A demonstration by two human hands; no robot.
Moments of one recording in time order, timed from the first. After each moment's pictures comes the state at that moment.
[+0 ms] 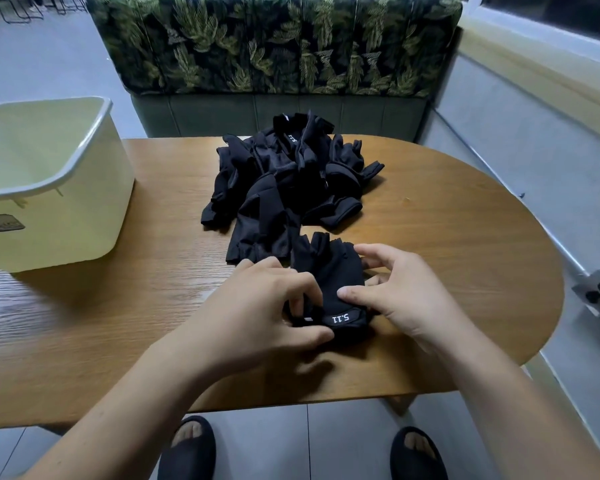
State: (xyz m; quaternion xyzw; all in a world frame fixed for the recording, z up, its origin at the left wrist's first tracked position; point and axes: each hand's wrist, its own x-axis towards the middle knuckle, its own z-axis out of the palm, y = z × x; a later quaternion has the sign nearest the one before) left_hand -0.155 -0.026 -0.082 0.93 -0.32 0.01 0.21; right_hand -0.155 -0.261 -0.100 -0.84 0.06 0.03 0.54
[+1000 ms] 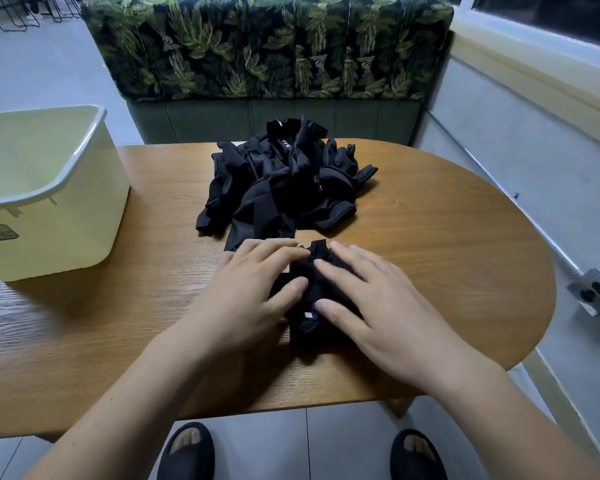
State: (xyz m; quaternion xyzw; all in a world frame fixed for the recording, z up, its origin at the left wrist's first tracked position) left_hand -0.129 -0.025 -0.096 0.95 -0.25 0.04 0.20; right_hand -0.184 -0.249 -0.077 -0.98 -0.15 0.02 0.16
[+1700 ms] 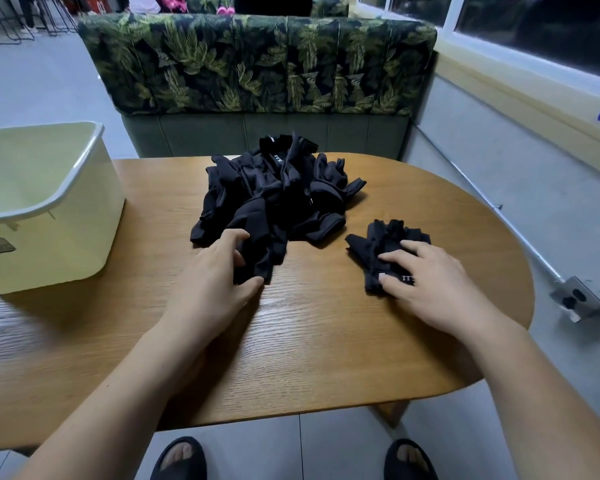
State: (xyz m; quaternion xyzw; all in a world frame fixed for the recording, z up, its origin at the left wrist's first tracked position) left_hand -0.105 -0.005 -0.105 0.95 -0.10 0.09 0.27; right_hand -0.140 -0.336 -0.092 -0.99 0.03 0.03 0.15
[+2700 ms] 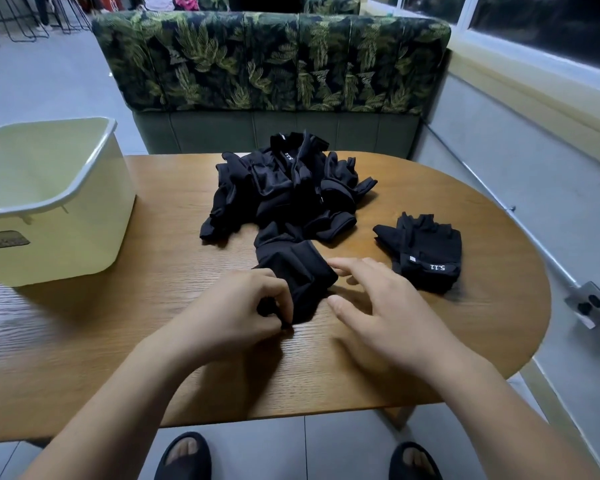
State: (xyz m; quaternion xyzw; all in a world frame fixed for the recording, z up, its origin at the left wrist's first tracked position) left_hand -0.135 -0.013 -0.075 0.93 -0.25 -0.09 0.25; right_hand -0.169 -0.261 -0.090 -0.94 -0.14 -0.04 0.31
